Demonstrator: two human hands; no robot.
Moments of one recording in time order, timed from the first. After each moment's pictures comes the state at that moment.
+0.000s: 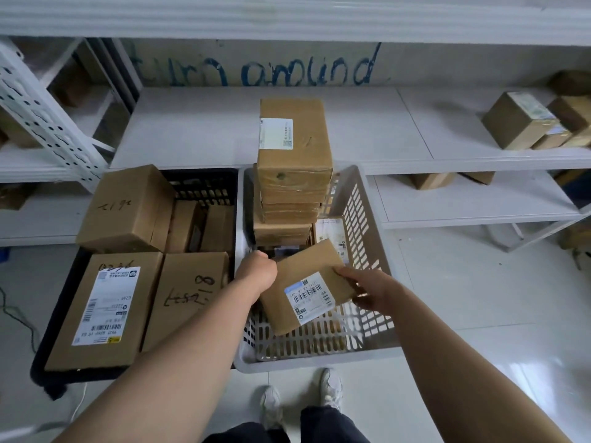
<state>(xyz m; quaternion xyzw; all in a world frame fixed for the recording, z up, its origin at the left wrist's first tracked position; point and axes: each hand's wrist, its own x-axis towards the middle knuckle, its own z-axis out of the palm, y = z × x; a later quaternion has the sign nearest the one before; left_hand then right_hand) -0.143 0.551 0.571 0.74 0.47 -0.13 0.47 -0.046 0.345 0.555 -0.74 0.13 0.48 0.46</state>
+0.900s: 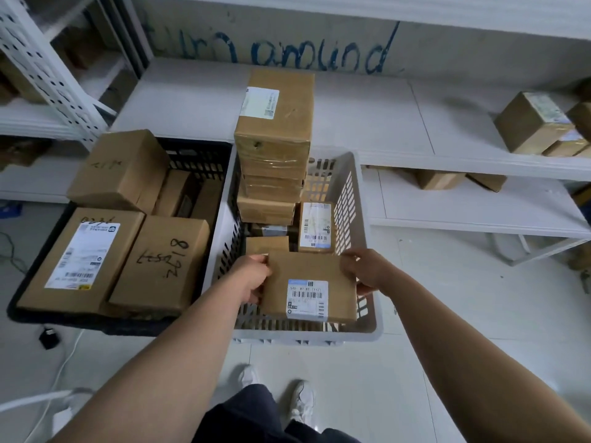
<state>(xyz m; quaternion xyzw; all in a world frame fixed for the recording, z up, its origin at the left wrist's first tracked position) -0.162 0.483 0.564 0.59 0.51 -0.15 0.61 -0.019 0.305 0.564 -0.85 -0.09 0.43 0.30</state>
